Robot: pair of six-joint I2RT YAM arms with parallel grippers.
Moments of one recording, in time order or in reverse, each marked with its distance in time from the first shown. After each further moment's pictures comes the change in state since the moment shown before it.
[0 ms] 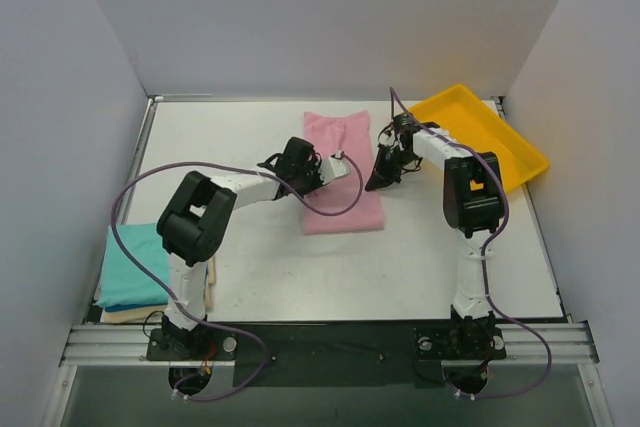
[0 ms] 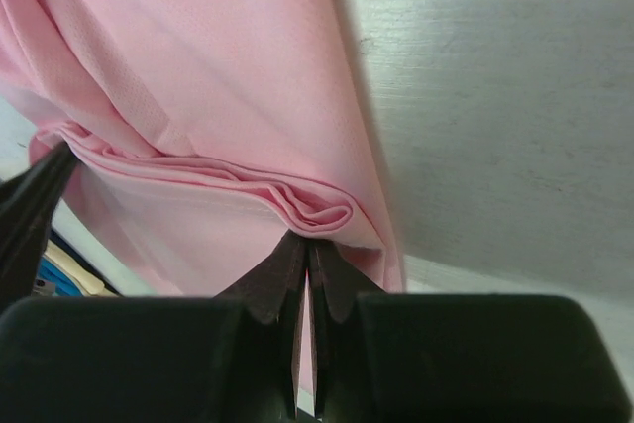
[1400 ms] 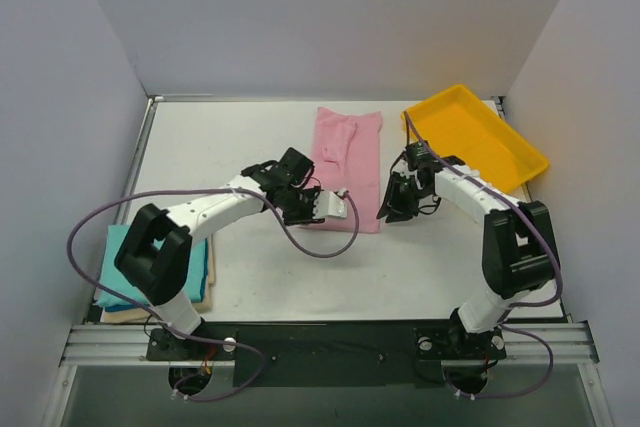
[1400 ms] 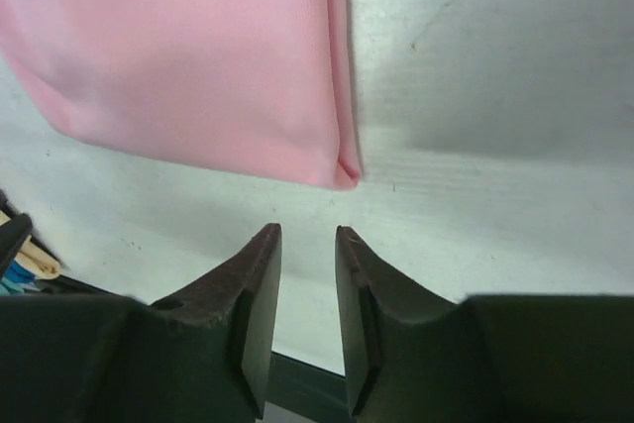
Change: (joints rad) left arm -0.108 -0.261 -0.019 -0.565 0.141 0.212; right arm 0.067 -0.523 -0.579 0.099 0.120 0.067
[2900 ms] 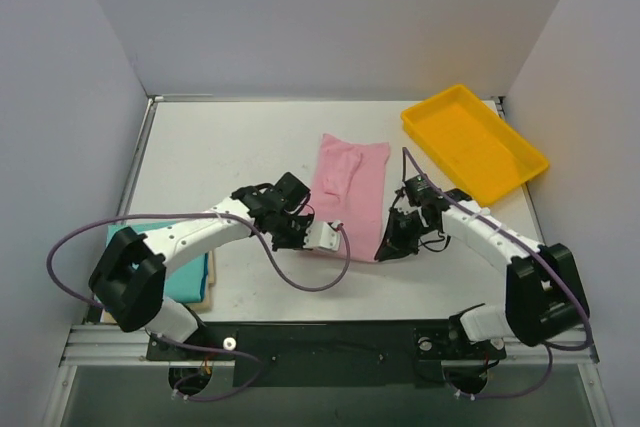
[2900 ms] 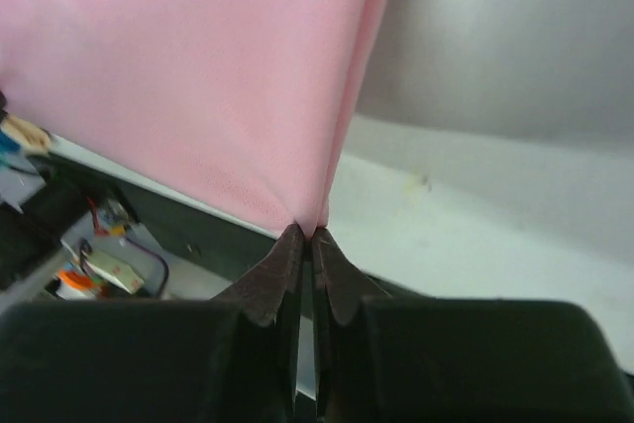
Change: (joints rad) left arm -0.081 -0.196 -0.188 -0.057 -0.032 0.062; right arm 0.065 -0.258 -0.252 -0.046 -0.117 0.069
